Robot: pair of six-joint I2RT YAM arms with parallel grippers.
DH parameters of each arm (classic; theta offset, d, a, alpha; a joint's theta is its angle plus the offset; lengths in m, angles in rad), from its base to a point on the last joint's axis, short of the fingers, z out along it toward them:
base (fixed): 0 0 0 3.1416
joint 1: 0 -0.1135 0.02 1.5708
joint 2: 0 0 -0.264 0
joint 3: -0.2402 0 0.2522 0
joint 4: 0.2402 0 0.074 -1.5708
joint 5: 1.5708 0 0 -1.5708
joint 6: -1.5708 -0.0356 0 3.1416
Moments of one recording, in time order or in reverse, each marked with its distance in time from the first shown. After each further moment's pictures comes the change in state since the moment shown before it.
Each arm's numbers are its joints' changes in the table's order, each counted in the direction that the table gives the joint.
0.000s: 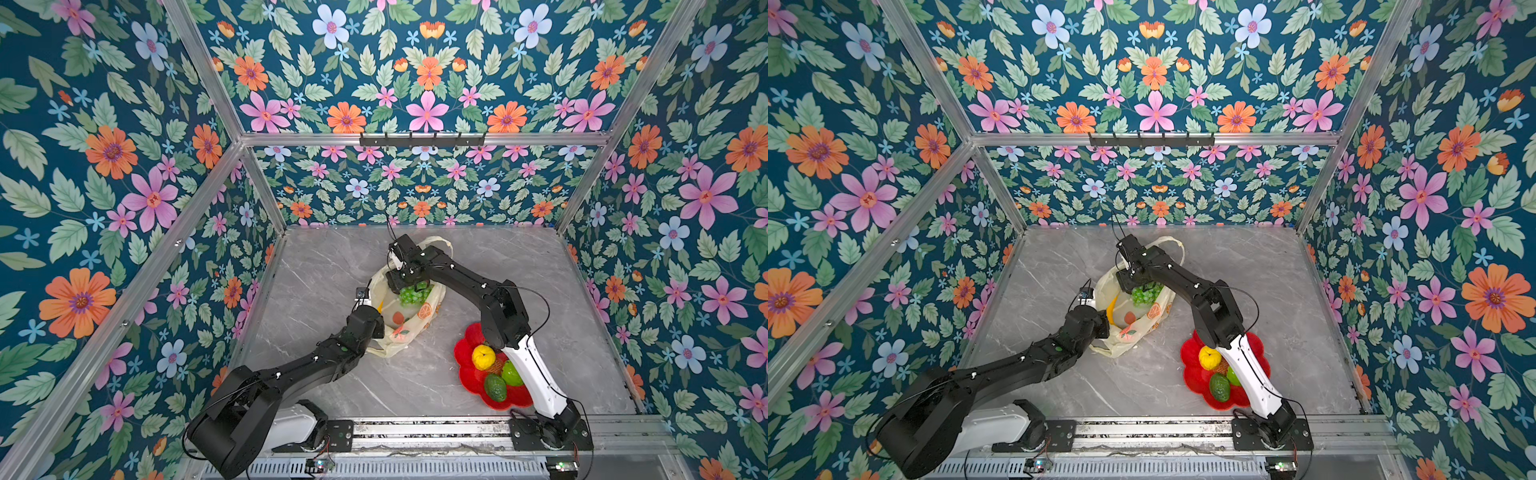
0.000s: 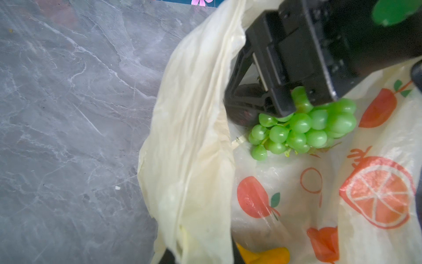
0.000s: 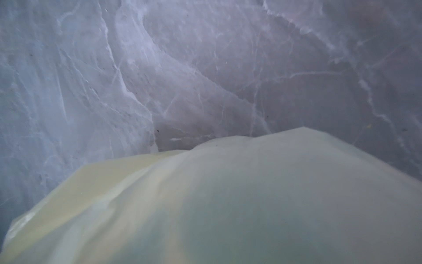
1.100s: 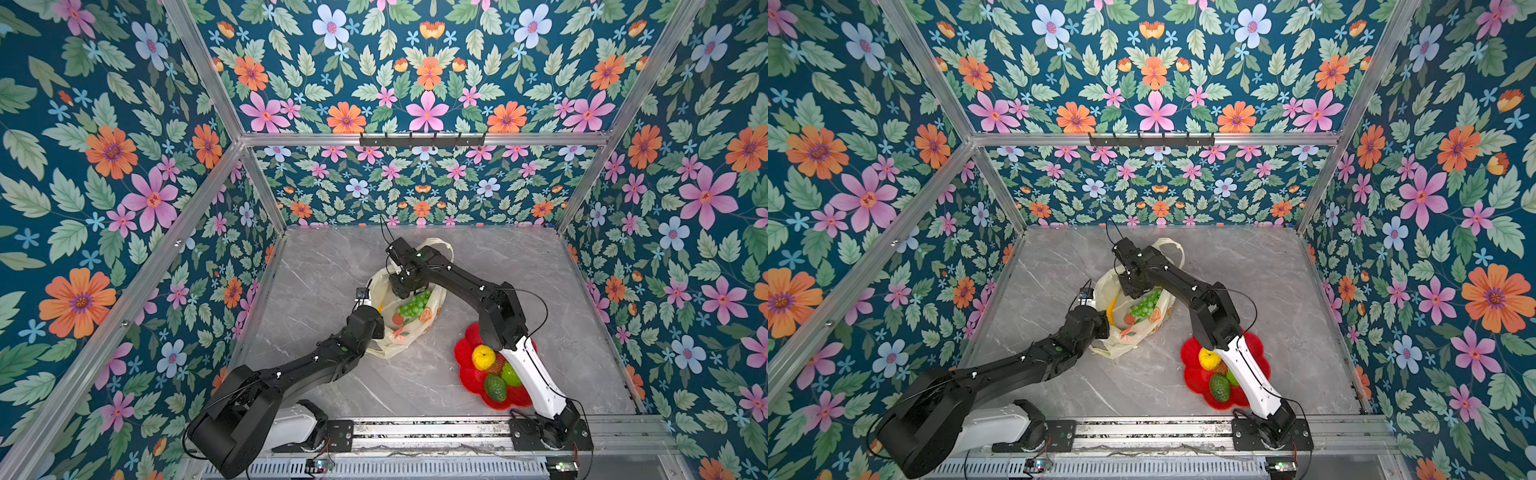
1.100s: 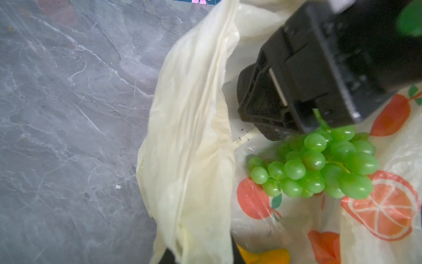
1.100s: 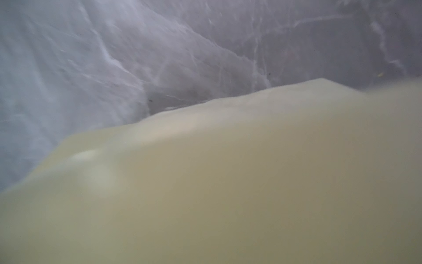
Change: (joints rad) left arm 0.000 0.003 0.000 0.003 -0.003 0.000; right arm -0.021 -0.058 -0.011 0.074 0.016 -0.079
